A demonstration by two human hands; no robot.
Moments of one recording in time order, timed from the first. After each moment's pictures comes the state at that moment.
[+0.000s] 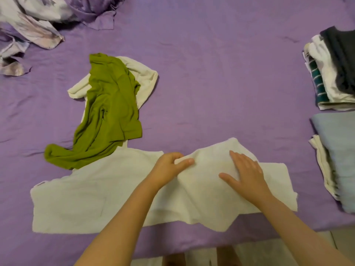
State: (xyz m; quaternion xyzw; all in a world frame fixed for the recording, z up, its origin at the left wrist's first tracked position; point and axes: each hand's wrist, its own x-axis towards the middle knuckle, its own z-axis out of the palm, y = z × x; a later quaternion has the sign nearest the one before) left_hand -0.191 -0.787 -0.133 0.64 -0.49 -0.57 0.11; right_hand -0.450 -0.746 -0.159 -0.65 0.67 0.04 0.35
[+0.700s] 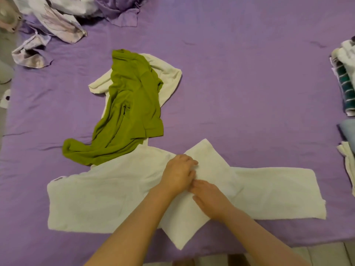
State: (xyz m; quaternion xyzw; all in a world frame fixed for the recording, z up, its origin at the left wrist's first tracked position) left_hand -0.139 -0.774 -0.167 0.57 -0.75 -0.33 -0.02; right_hand -0.290 -0.718 -0.197 -0.80 0.44 0.11 0.39
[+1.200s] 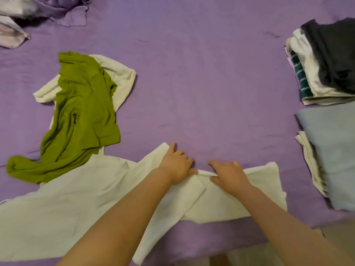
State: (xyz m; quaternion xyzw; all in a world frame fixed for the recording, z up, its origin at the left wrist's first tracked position) left_hand -0.261 -0.826 -0.193 0.40 -0.84 -0.21 -0.30; right_hand -0.454 -0.776 -0.221 -0.73 0.59 0.20 0.27
